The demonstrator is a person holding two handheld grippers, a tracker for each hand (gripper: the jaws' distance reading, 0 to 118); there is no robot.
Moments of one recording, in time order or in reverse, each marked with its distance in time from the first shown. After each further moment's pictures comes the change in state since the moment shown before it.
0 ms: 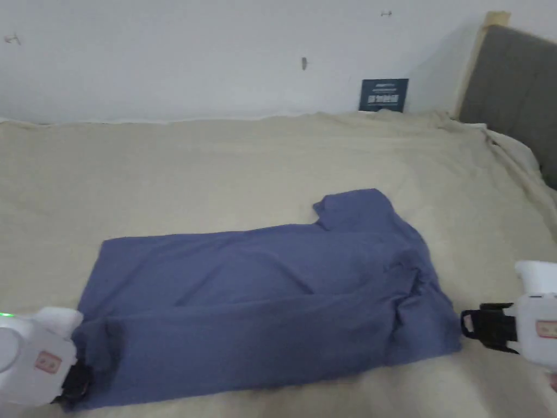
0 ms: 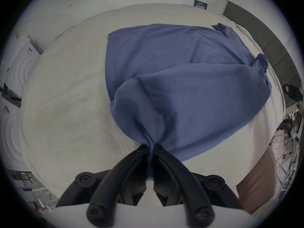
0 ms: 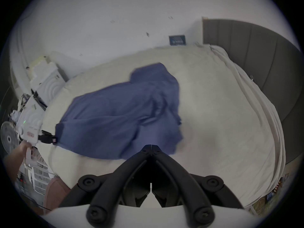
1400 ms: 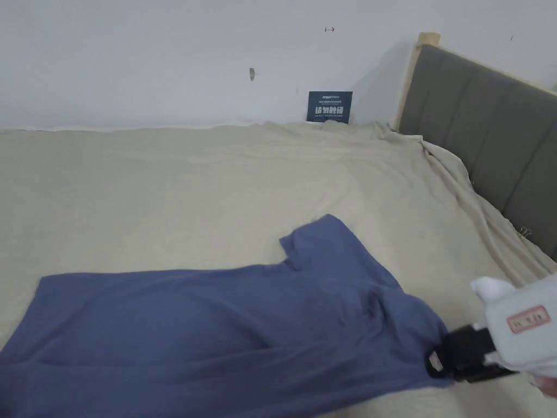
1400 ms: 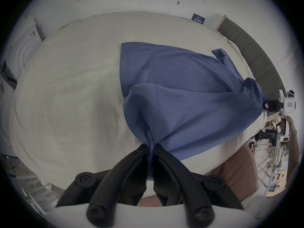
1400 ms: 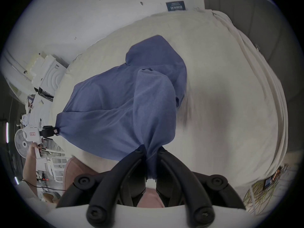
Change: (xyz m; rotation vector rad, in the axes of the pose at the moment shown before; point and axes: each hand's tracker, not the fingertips) left arm -0.007 -0.054 0.060 0.028 -0.160 0.127; right arm 0.031 -0.012 0.034 -0.306 0.100 -0.101
